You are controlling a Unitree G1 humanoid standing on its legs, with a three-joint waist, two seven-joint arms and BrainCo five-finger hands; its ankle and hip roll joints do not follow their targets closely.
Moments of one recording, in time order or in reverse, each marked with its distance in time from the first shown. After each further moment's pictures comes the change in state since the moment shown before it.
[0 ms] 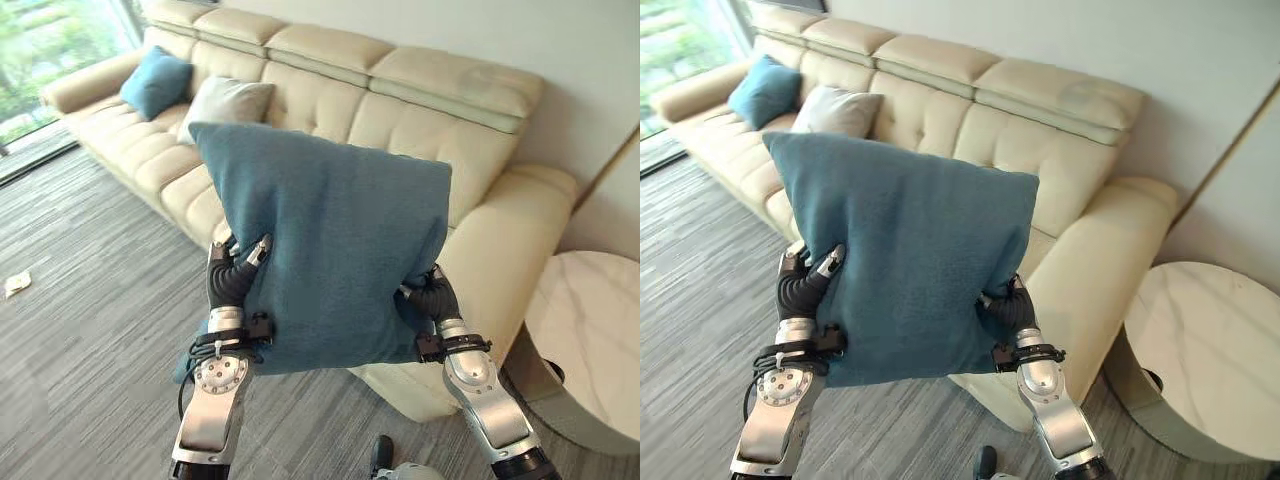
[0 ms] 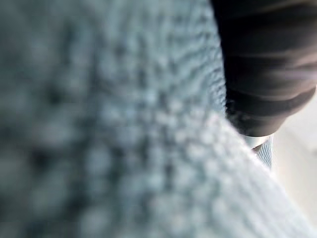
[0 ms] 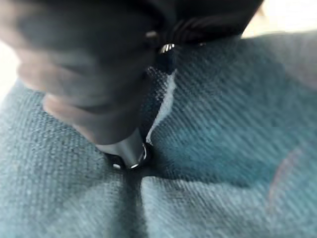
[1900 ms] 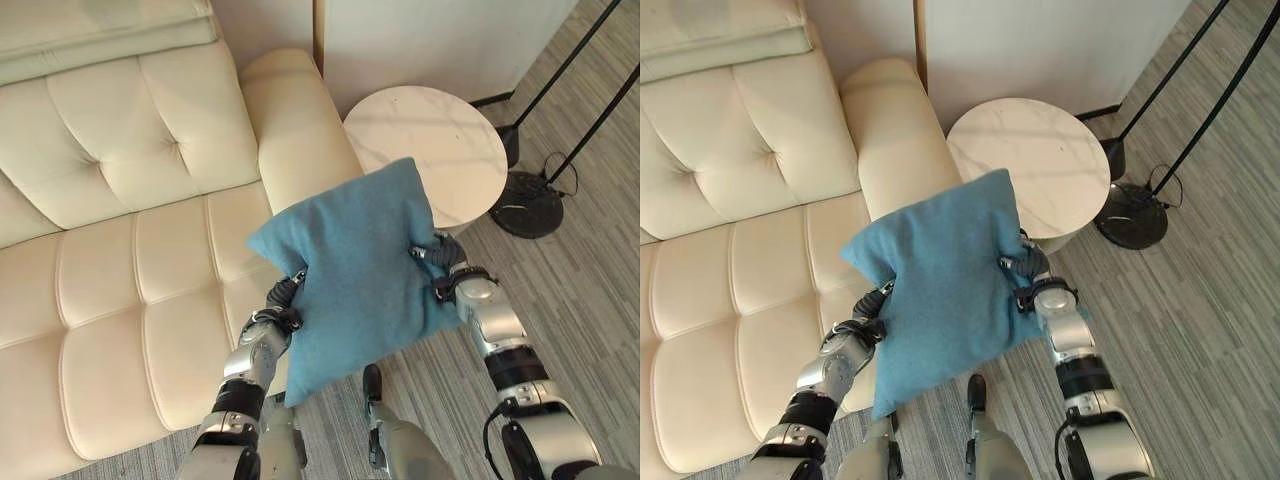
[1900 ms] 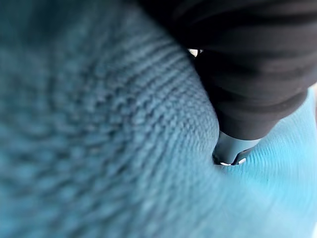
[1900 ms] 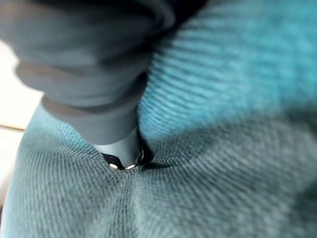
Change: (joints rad) left arm -0.299 0.017 -0.048 0.682 -0.178 0.291 -0.246; right arm -0.343 -0.010 -0.175 0.485 0.000 0.265 0.174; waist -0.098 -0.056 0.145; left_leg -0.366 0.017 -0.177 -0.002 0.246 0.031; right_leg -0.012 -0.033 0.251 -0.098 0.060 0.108
